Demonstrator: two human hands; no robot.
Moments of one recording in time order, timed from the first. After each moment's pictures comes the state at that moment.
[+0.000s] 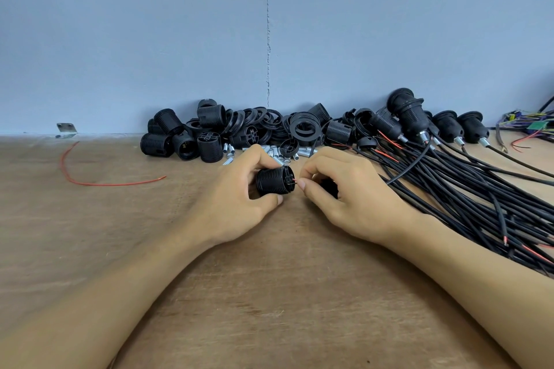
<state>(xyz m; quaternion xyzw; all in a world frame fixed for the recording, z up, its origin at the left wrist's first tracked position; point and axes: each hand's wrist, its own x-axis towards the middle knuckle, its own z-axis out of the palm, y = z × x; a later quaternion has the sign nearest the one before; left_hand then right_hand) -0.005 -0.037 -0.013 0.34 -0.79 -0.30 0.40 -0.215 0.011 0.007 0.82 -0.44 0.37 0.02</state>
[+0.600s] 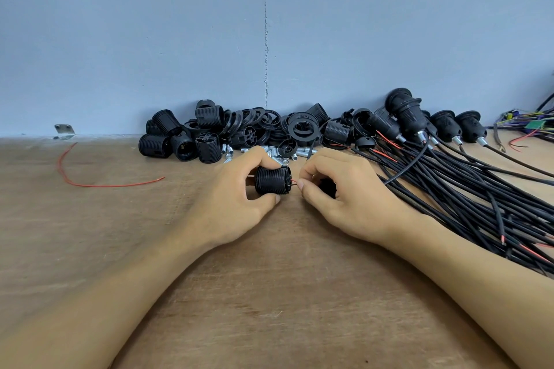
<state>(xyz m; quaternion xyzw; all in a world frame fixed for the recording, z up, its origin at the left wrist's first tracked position) -0.006 -0.037 -0.012 0.34 -0.80 -0.26 0.42 -0.213 0.012 0.008 0.80 -0.47 0.37 0.01</state>
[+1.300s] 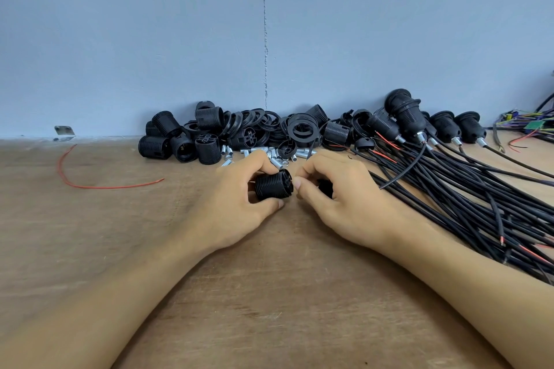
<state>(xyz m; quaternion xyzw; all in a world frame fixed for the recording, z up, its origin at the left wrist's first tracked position) -0.006 -0.037 -0.014 0.35 -0.81 -0.24 0.41 -0.206 0.015 0.006 0.77 -0.49 0.40 -0.05</state>
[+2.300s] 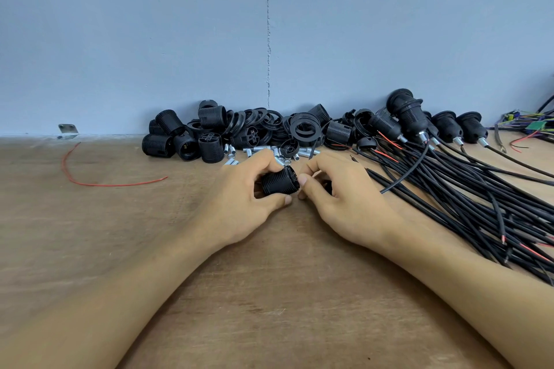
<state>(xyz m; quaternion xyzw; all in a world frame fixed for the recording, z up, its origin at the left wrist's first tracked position) -0.010 -0.042 -0.019 0.35 -0.80 -0.23 0.42 -0.199 0.016 0.004 0.74 -0.54 0.39 -0.08</state>
